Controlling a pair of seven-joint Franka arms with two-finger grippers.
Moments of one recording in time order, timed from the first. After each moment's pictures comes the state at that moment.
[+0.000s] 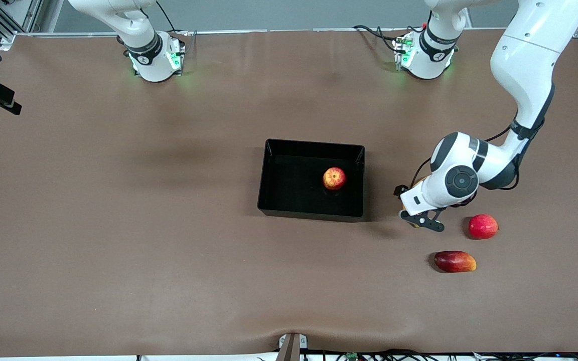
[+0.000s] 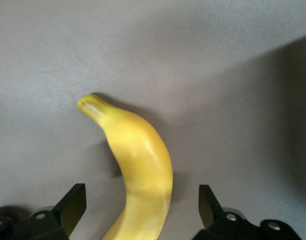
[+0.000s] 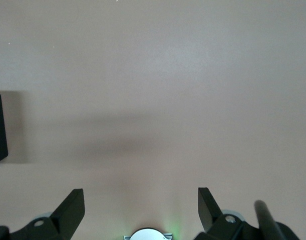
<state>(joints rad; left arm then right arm) 0.15 0.59 -0.42 -1.92 0.31 2.27 -0.07 0.11 -0.04 -0.19 -1.49 -0.01 1.38 -0.03</state>
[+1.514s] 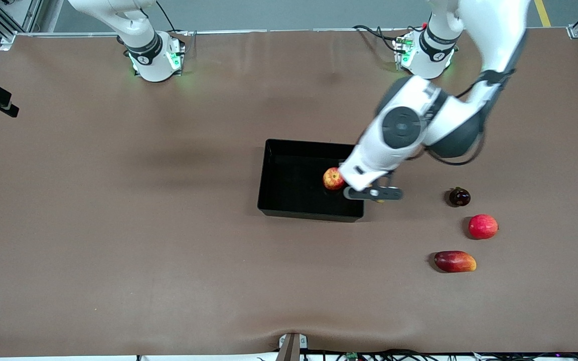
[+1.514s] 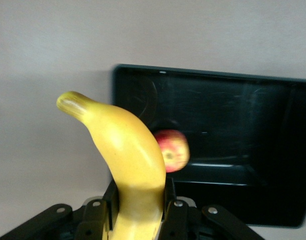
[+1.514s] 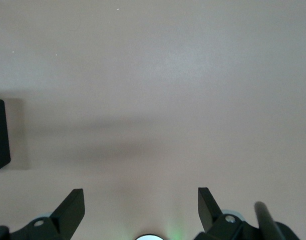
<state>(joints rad) -0.15 0.52 -0.55 -1.50 0.15 1.85 -0.72 0.11 -0.04 -0.20 -1.49 0.00 1.41 -0.03</state>
